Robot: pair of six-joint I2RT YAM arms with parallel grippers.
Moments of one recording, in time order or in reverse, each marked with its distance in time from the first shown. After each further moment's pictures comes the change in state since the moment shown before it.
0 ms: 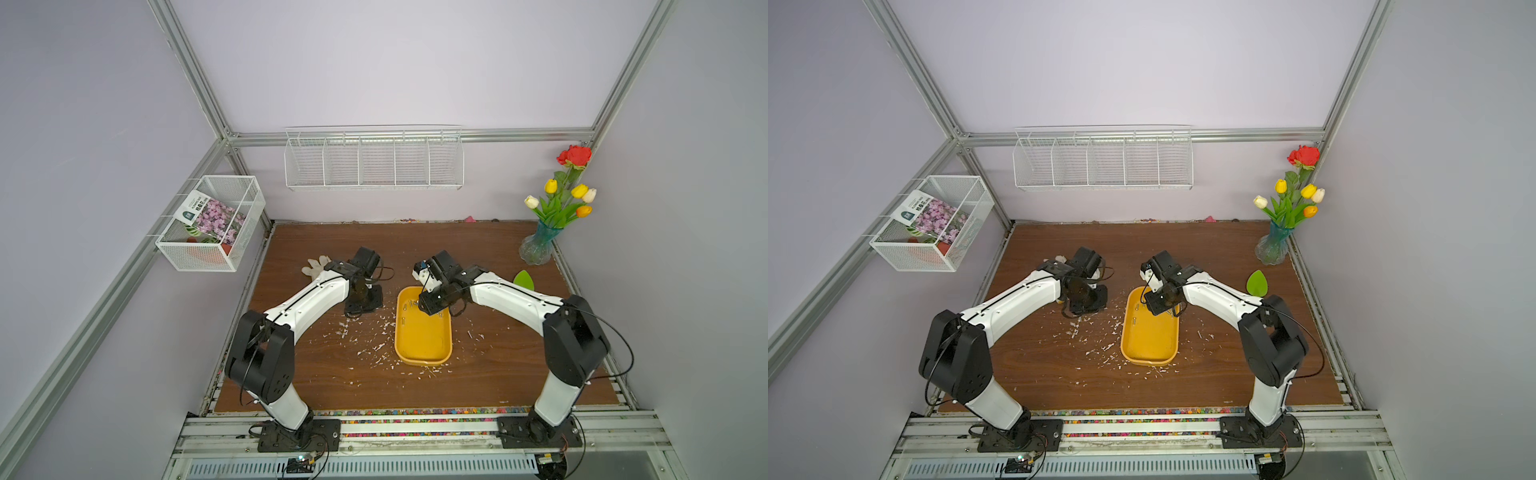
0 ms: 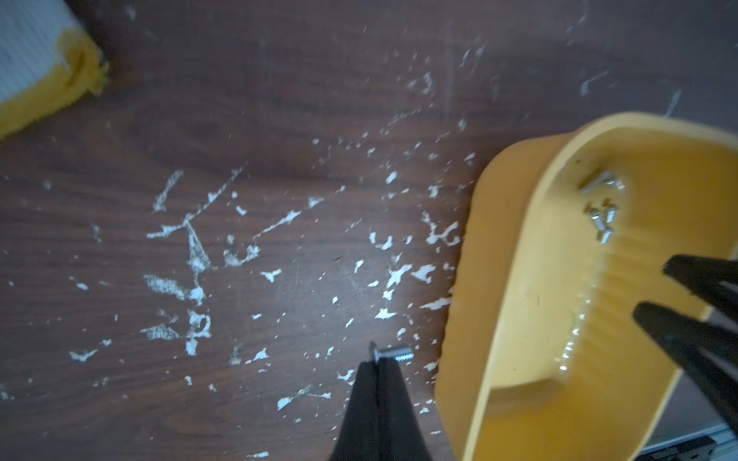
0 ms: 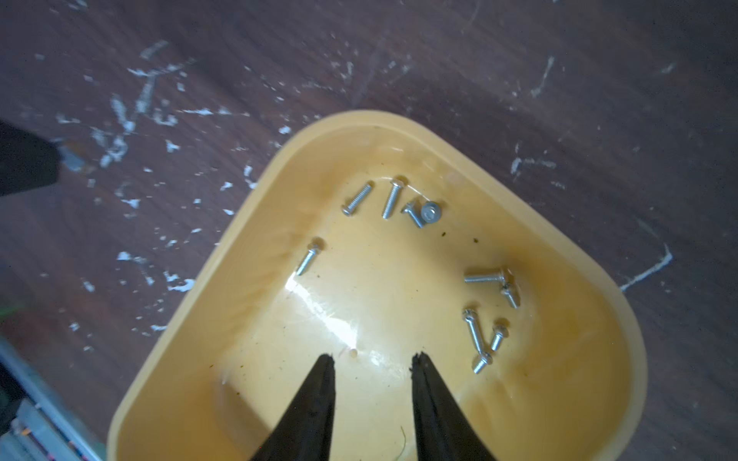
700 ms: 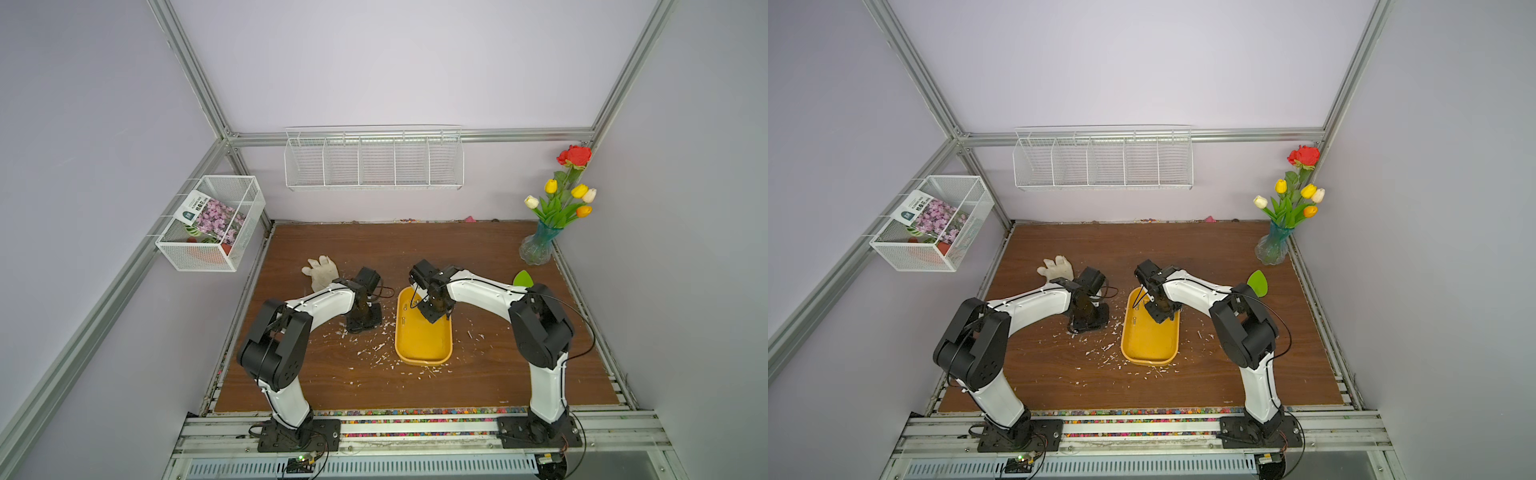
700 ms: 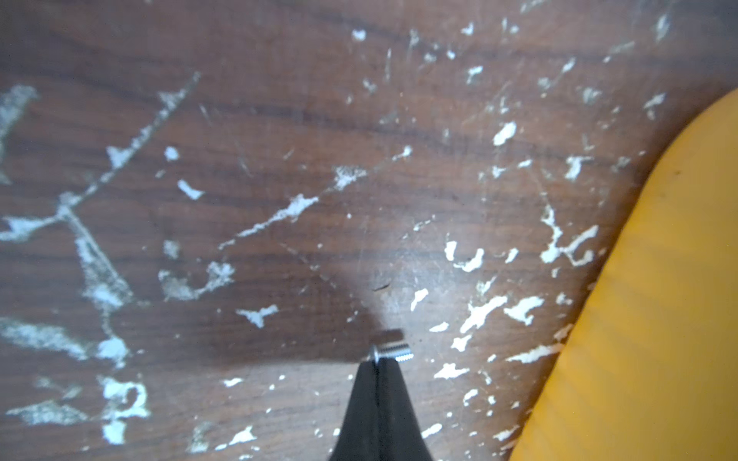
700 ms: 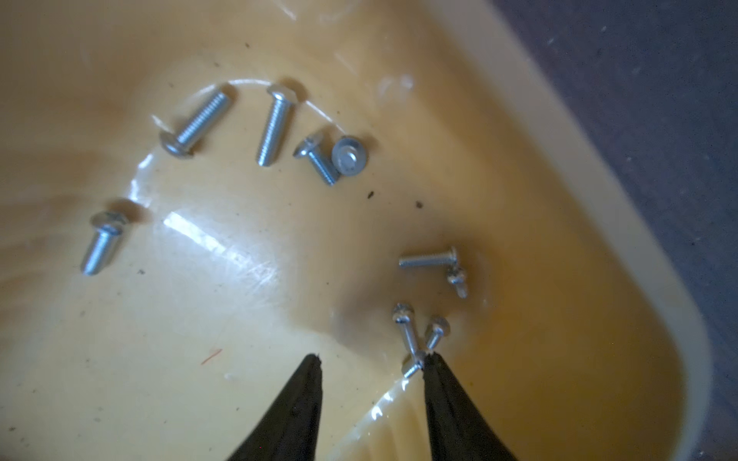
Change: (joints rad) left arm 0.007 0.094 -0.172 0.196 0.024 -0.013; right arm 0.039 0.184 0.119 -0.172 0.251 -0.079
